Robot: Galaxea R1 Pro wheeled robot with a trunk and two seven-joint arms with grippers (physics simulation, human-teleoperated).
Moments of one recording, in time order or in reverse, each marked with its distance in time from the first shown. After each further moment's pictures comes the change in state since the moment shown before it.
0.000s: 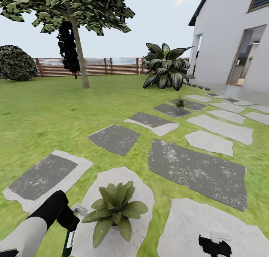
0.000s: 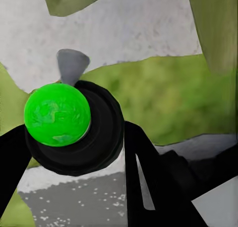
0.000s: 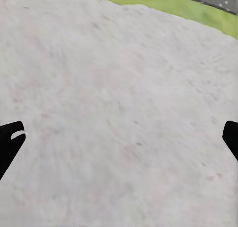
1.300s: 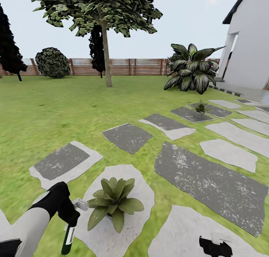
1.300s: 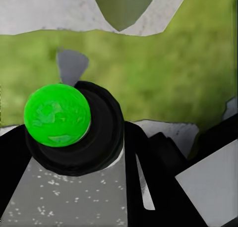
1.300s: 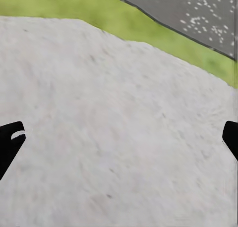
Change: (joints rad) left arm -0.062 -0.003 -0.009 -0.013 -0.163 0.061 -0.202; right arm 0.007 -0.003 0.000 -0.001 0.002 -0.001 0.001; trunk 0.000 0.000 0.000
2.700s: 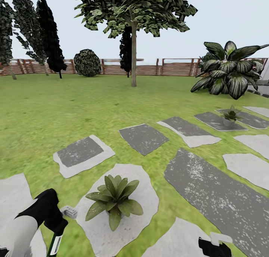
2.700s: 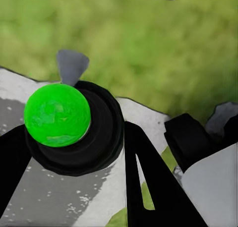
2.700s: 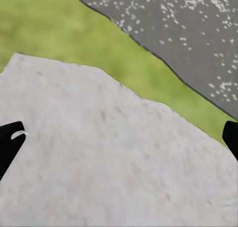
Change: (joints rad) left arm 0.053 0.076 0.013 0.002 0.010 -0.013 0.046; right arm 0.006 0.007 0.000 -0.001 0.000 0.000 0.000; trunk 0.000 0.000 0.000
